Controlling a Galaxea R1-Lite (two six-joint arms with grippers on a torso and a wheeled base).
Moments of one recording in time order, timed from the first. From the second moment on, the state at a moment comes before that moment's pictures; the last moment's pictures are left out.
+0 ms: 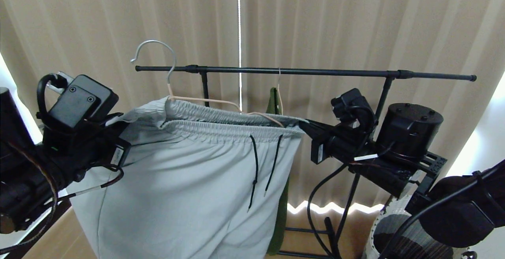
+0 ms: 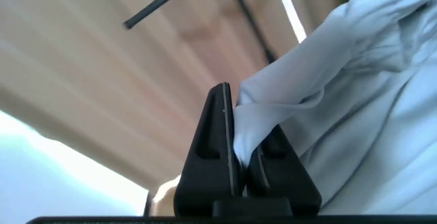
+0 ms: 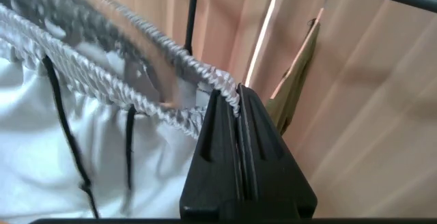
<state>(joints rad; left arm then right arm) -0.33 1.35 -0.57 -0.66 0.32 0.58 0.54 1.85 -0.72 -1.06 -0.02 -0.07</state>
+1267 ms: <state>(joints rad) -0.33 1.43 -0.51 -0.75 0.34 0.58 0.74 1.83 -0.79 -0.85 -0.02 -0.27</state>
